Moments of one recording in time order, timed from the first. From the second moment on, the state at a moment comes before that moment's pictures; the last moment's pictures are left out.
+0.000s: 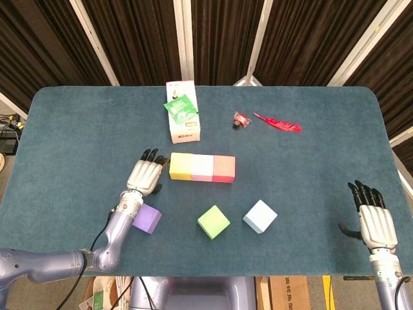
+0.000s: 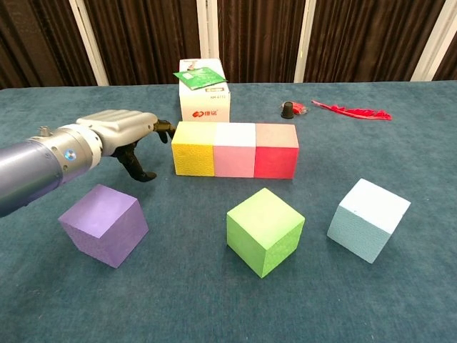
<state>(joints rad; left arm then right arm) -0.86 -1.70 -0.19 -1.40 0.82 1.06 0.66 0.15 -1.22 0.10 -1.54 -1.31 1.30 -0.04</state>
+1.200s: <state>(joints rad) -0.30 -1.16 -0.05 -1.54 1.51 1.63 -0.18 0.22 -1.20 0.08 -1.65 -1.40 1.24 -0.09</state>
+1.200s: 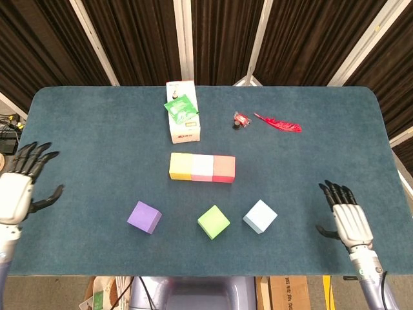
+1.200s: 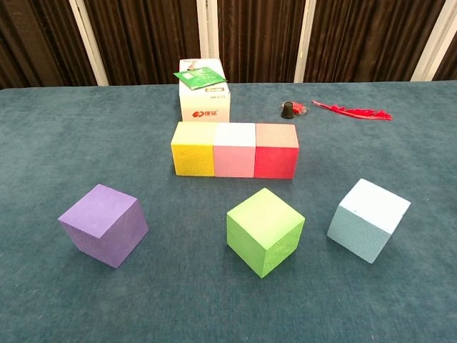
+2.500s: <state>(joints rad) -0.13 -1.27 -0.09 -1.49 1.50 1.72 -0.17 0.57 -1.11 0.04 -1.67 -1.62 0.85 0.07</state>
